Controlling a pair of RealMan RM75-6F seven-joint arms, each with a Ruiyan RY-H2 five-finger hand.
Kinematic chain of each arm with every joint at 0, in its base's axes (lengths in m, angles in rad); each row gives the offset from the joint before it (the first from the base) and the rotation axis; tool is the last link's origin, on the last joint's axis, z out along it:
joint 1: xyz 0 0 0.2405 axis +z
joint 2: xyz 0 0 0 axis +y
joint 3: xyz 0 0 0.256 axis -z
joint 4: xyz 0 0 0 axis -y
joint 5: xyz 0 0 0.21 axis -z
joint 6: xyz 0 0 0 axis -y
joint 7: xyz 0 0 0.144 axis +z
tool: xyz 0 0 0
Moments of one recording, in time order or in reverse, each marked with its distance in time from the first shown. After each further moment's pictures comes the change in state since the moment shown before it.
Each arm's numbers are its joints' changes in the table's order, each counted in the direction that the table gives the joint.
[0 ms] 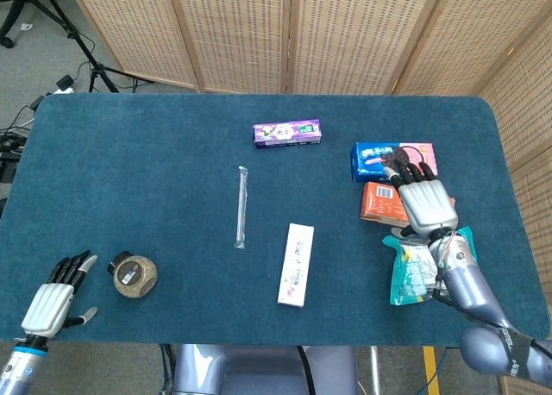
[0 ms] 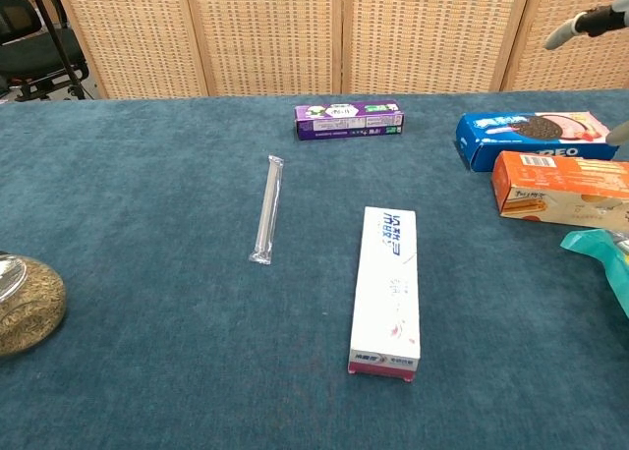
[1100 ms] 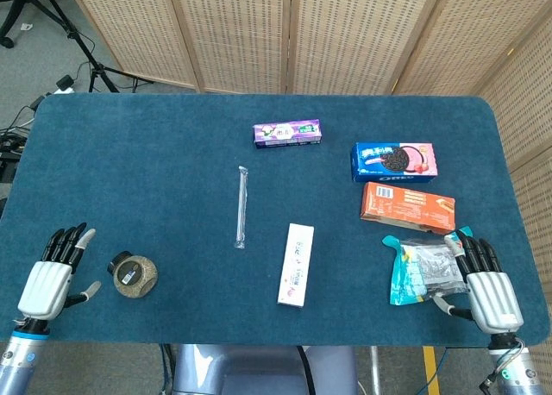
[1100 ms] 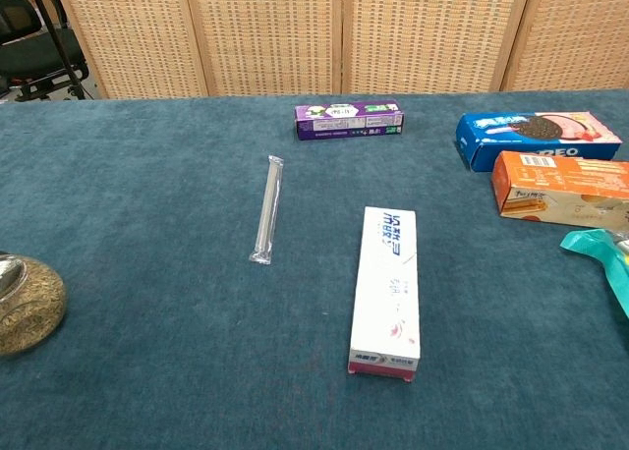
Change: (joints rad) left arm -0.045 0.105 0.096 0.268 -0.005 -0.108 0.223; right arm -0.638 -0.259 0.215 -0.416 0.750 -0.526 0.552
